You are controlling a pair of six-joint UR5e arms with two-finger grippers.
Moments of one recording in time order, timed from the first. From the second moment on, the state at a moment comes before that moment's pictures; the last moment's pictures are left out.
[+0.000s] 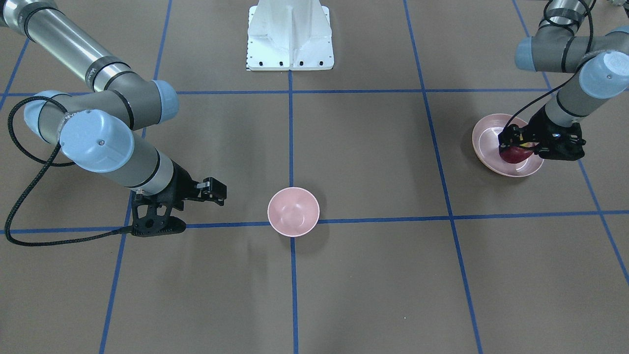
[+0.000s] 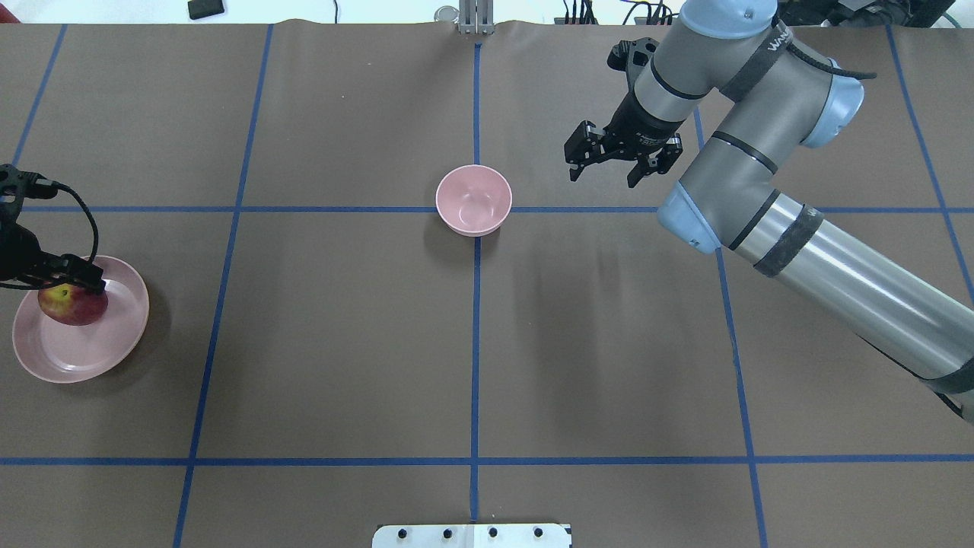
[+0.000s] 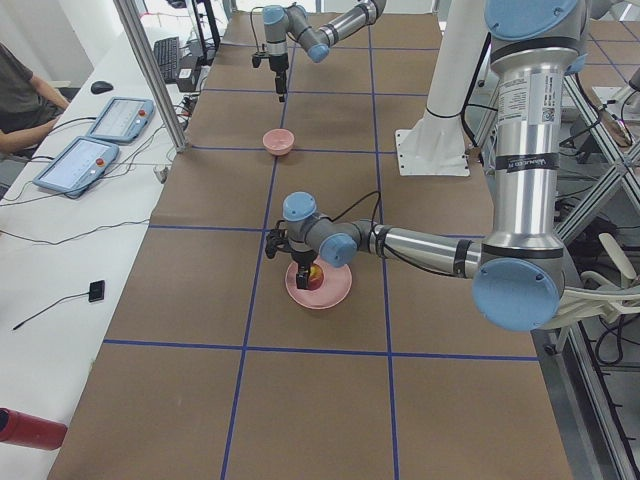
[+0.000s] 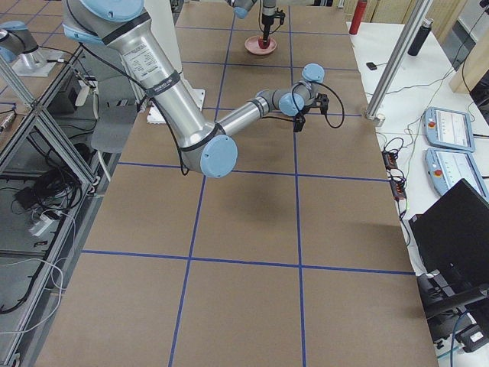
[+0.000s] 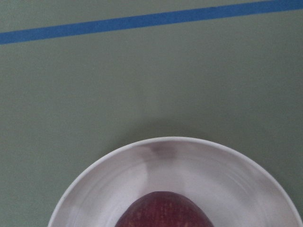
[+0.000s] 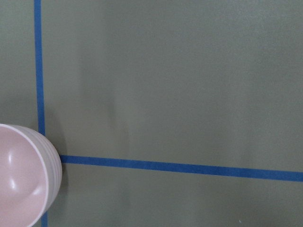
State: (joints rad) left arm -0.95 -1.54 -1.68 -2.00 -2.18 -0.67; right arm 0.87 -0.91 1.40 -1.32 2.30 0.96
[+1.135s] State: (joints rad) left arm -0.95 -1.88 -1.77 -1.72 -2.29 -0.95; right arm 1.09 -1.29 1.68 -1.33 2.33 0.67
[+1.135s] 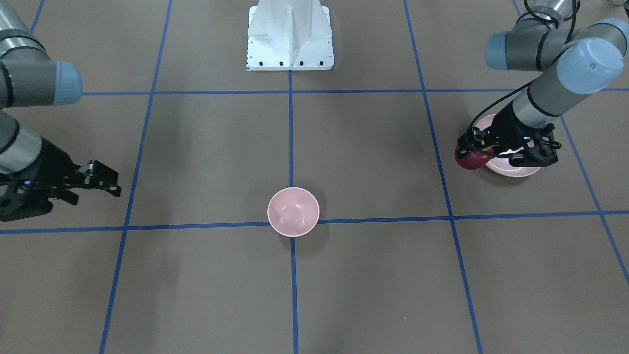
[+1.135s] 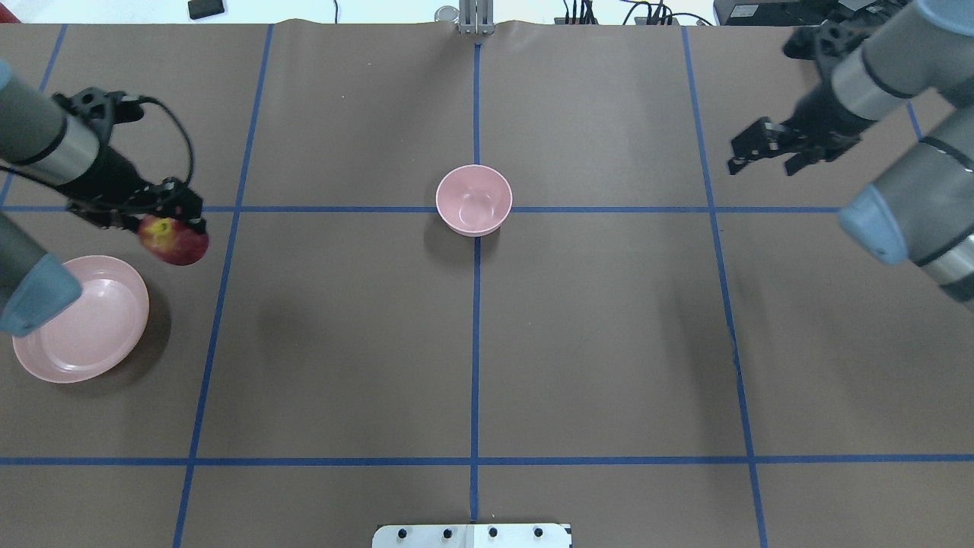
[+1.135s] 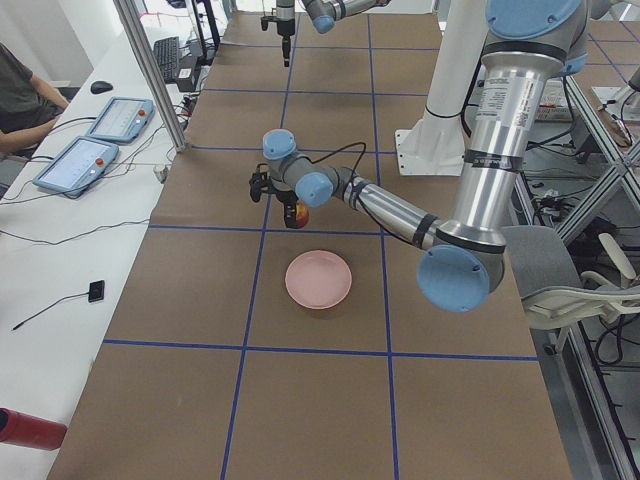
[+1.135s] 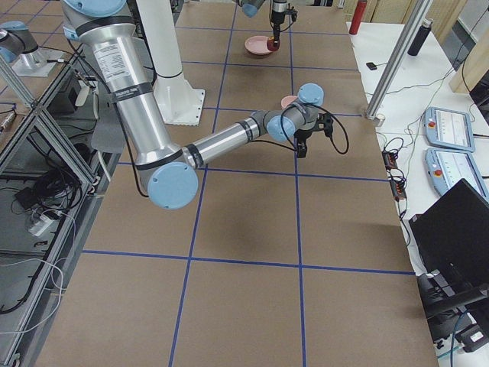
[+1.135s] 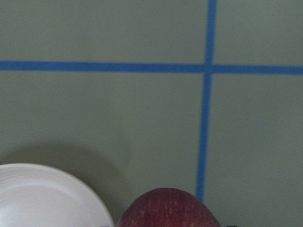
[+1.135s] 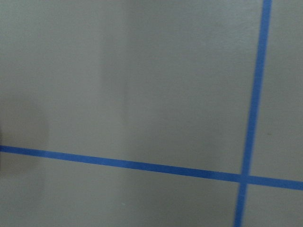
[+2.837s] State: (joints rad) left arm -0.69 -2.62 -1.09 -1.81 -2.03 -1.31; right arm 1.28 -1.64 1.75 -1.32 2.36 0.21
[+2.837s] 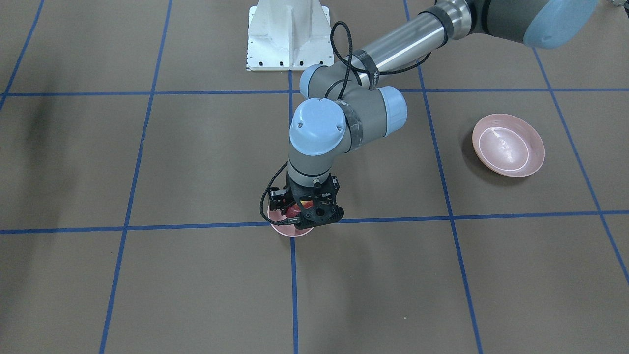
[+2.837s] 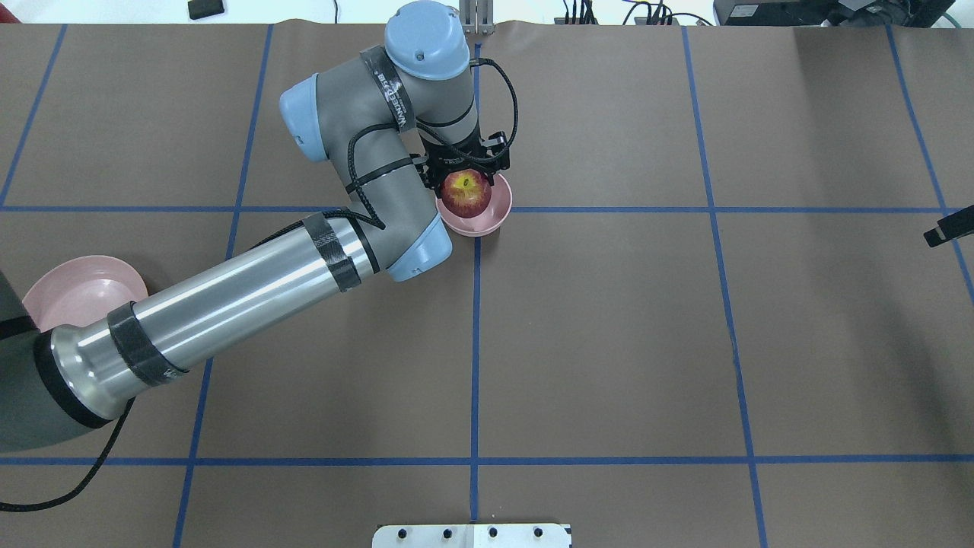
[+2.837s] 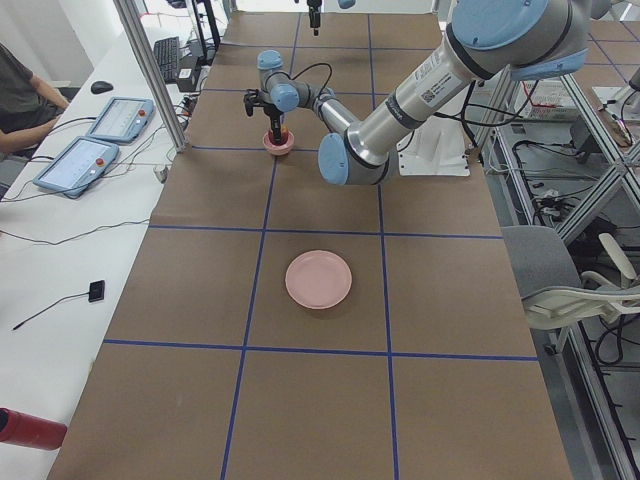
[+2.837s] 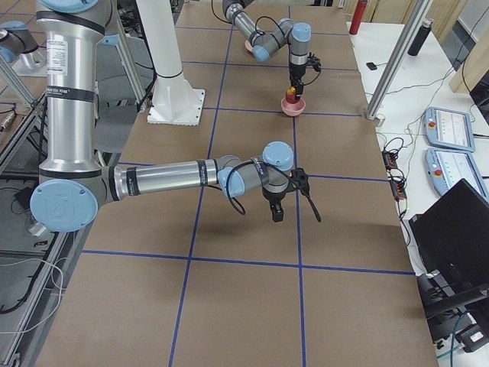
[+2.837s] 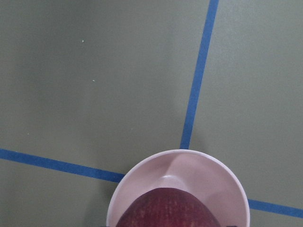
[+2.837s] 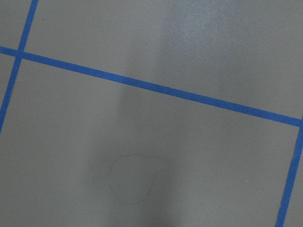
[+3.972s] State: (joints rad) left arm -0.70 -2.54 -1.25 -1.78 -1.99 -1.32; right arm 1.28 -1.63 1.73 -1.32 2.35 0.22
